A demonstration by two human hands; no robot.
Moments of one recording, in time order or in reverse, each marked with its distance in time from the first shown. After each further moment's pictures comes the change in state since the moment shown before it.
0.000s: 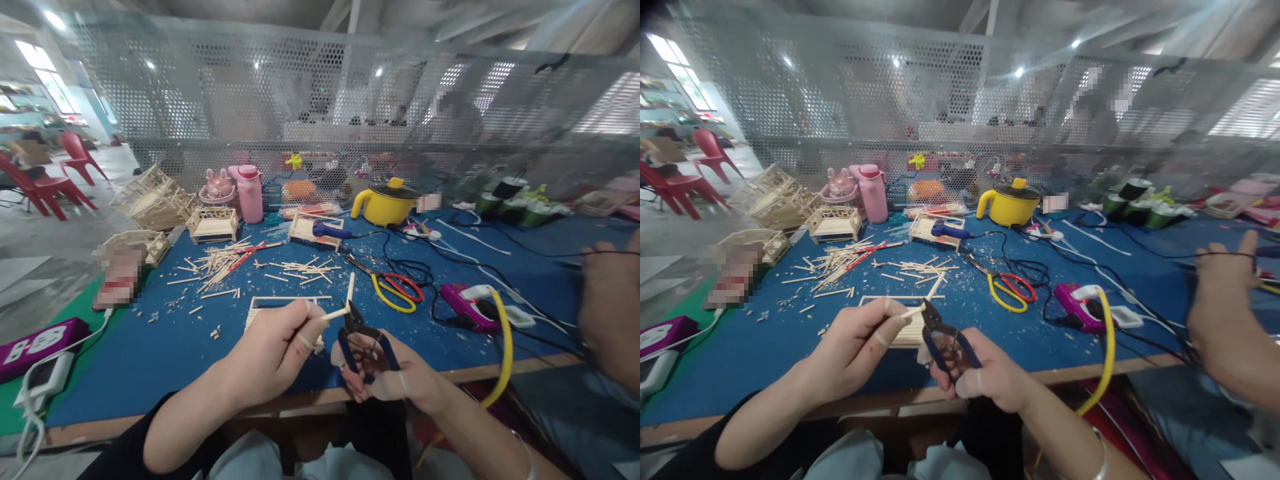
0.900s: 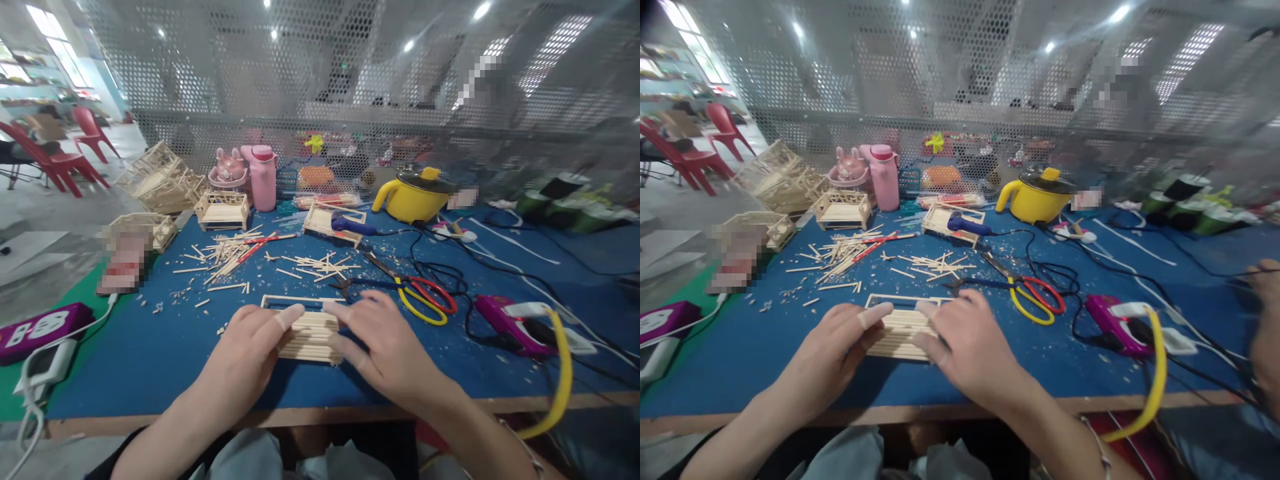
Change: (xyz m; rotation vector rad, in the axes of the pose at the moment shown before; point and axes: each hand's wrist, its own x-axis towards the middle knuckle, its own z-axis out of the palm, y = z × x) left_hand -0.036 -0.060 -0.008 0.641 0.241 0.116; right_hand 0.049 -0.026 0.002 -1.575 0.342 -0.447
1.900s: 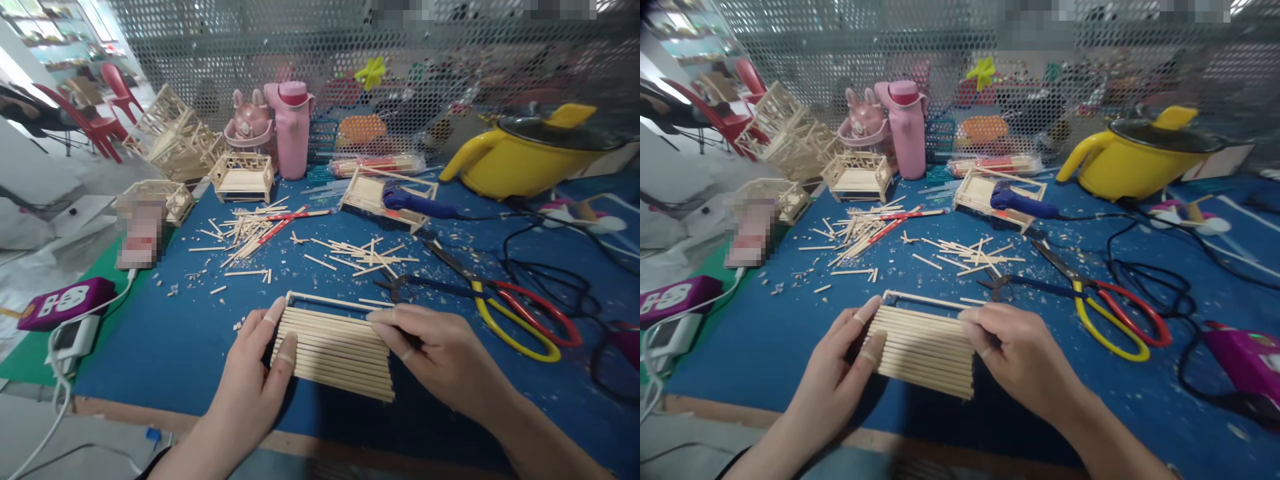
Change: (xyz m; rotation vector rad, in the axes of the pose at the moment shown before) left_hand -0.028 -0.012 0.027 -0.290 -0.067 -0.723; right_hand 0.016 0.042 0.034 0.327 -0.087 0.173
